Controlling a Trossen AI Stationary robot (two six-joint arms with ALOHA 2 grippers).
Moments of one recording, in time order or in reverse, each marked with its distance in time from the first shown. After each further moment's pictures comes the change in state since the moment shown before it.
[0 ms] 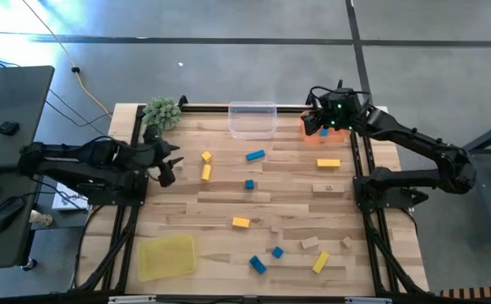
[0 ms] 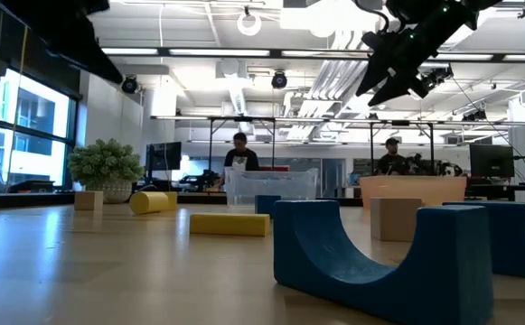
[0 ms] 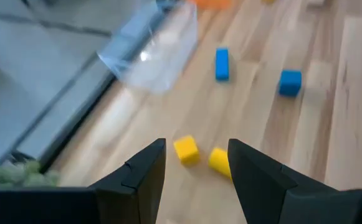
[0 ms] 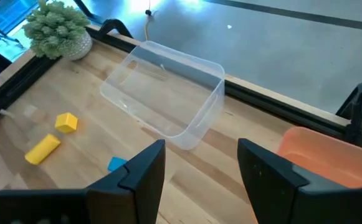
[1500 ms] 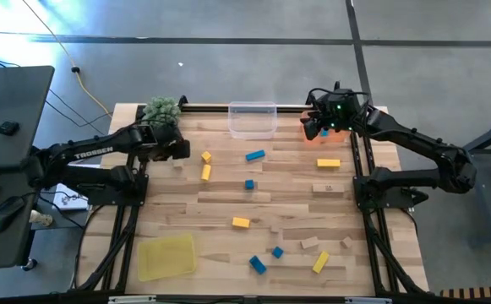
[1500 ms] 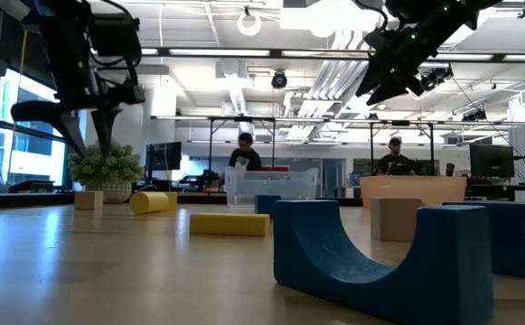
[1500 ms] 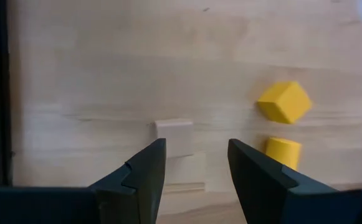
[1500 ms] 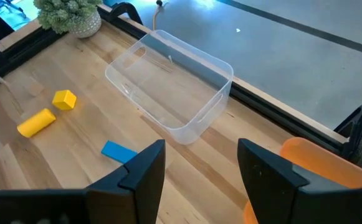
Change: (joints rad) left arm 0.510 0.379 0.003 -0.168 0.332 -0.971; right arm 0.011 0.000 0.000 -0.009 -0.021 -0.141
